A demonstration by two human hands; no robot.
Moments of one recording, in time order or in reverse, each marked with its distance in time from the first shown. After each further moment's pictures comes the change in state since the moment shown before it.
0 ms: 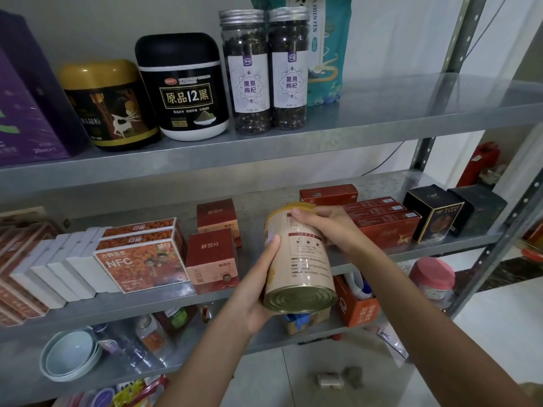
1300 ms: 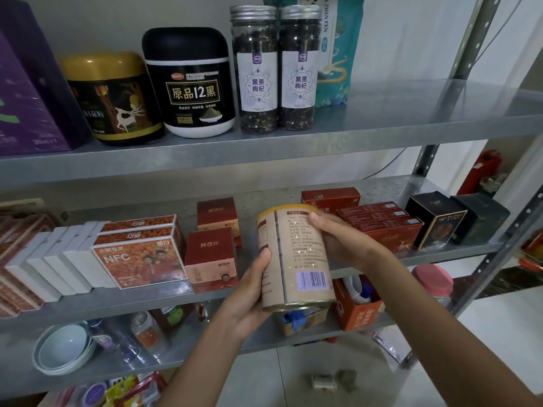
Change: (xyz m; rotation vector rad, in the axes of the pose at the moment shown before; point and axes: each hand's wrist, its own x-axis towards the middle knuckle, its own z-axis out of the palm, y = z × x) left_hand 0.011 -0.010 -0.026 -0.108 -0.119 0.115; right_hand -0.003 0.004 -0.011 0.208 -0.329 0.058
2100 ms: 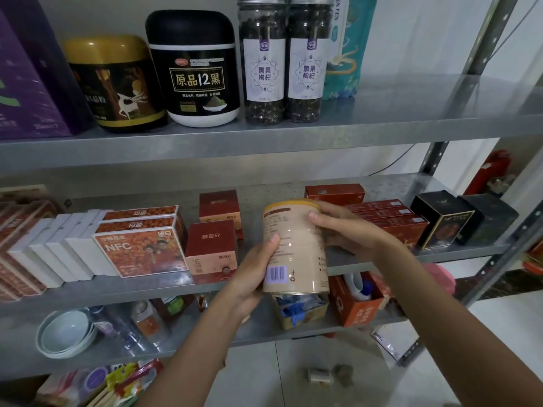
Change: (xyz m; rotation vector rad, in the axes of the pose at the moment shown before) left_hand 0.025 0.003 -0.007 0.309 0.136 0.098; right_hand 0.009 -0.002 -0.016 -0.114 0.017 0.096
